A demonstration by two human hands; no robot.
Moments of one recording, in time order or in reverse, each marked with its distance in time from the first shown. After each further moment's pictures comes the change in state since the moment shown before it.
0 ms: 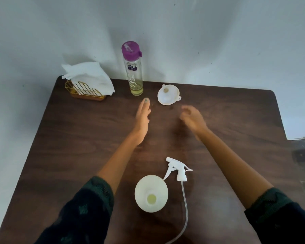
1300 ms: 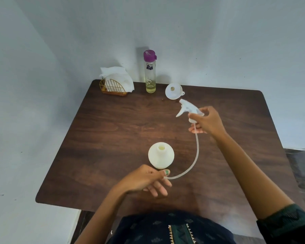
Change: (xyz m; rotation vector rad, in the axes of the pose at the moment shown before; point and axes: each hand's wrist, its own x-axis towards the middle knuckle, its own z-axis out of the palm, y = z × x) left_hand -0.286 -0.037 -0.052 0.566 -0.485 -0.293; right_hand -0.175 0.010 -0.039 0.323 0.004 -0.124
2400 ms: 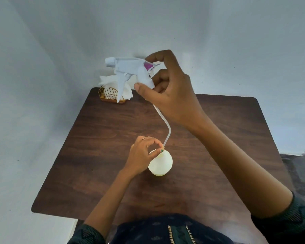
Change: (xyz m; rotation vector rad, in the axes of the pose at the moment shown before) left_hand 0.066 0.004 -0.037 0.406 0.657 0.543; right_hand -0.089 -0.136 0.063 -0.169 -0.094 -0.916
